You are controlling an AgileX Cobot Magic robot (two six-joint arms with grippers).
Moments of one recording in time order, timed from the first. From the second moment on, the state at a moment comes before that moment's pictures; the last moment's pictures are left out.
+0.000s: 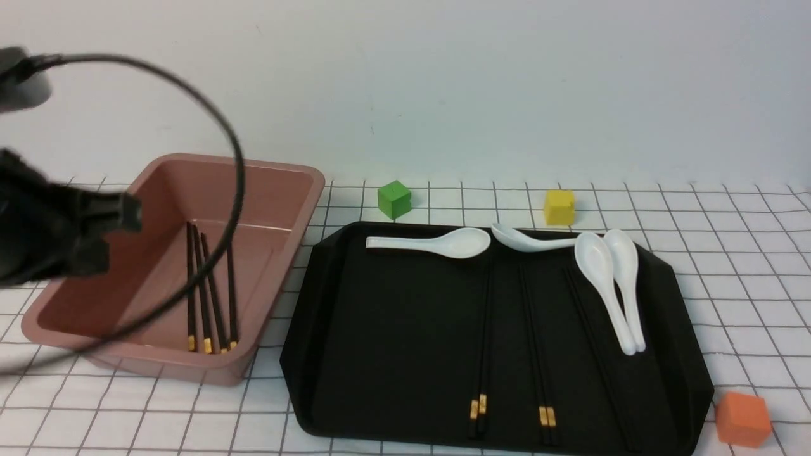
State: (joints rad) right arm 0.04 -0.01 0.02 -0.10 0.36 0.14; left arm -0.17 1.03 -0.93 -0.03 0.78 -0.30
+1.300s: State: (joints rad) right arm 0.04 -0.01 0.02 -0.10 0.36 0.14; left arm -0.17 0.16 -0.23 -0.12 0.30 -0.28
